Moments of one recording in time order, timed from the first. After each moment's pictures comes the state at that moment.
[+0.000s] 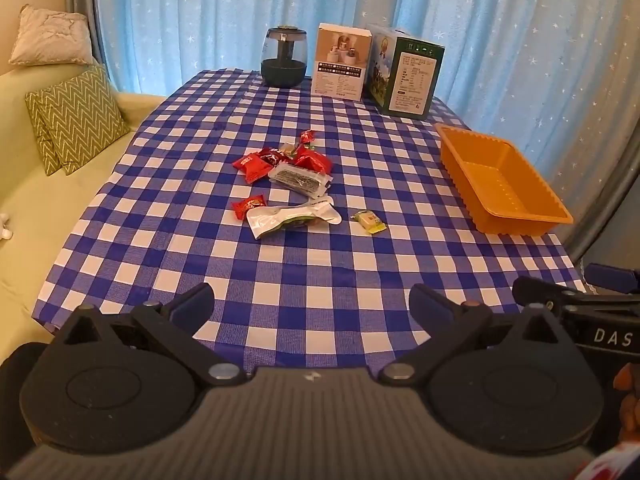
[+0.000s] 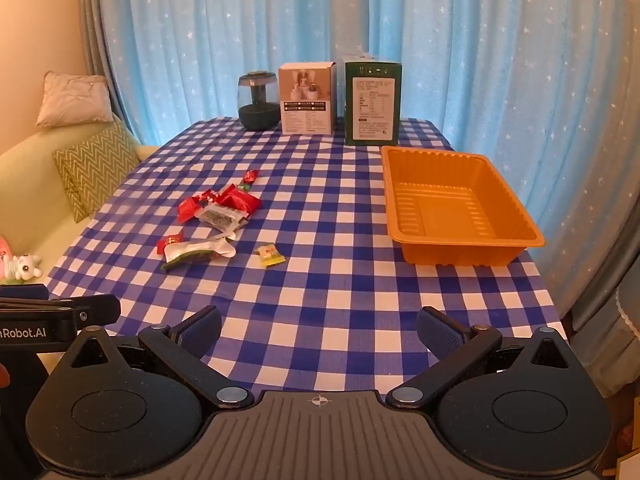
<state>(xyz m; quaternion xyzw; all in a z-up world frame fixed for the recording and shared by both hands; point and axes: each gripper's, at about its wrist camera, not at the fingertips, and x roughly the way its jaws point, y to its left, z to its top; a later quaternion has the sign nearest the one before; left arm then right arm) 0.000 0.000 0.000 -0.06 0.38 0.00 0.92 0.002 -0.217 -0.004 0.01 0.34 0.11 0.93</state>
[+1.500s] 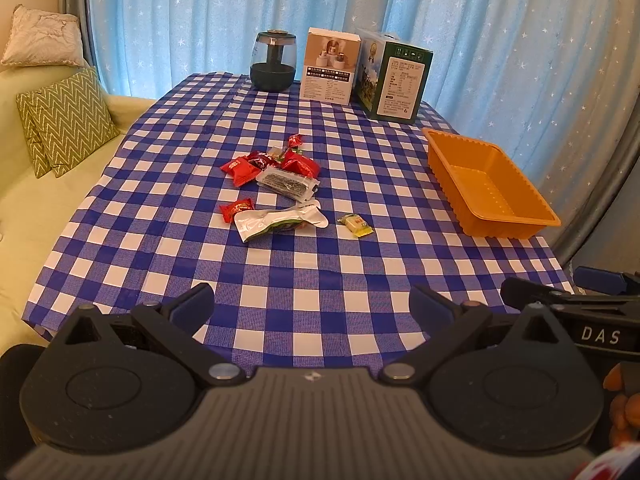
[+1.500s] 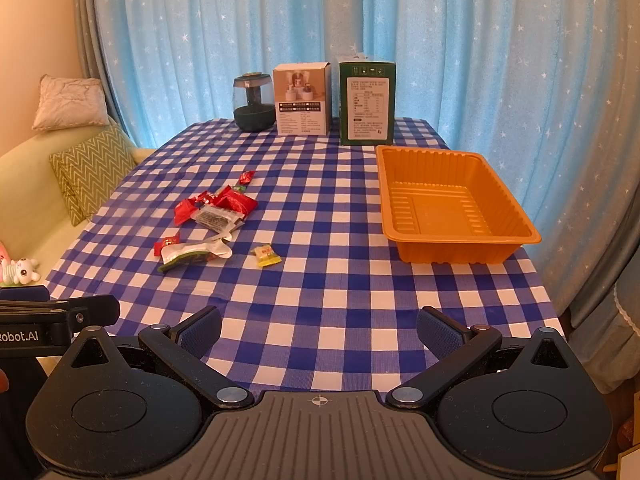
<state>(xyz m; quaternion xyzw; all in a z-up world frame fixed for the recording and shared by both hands) -0.005 -0.002 0.005 -0.06 0.37 -0.01 0.93 0.001 -0.220 -0.003 0.01 0.34 0.11 0.93</state>
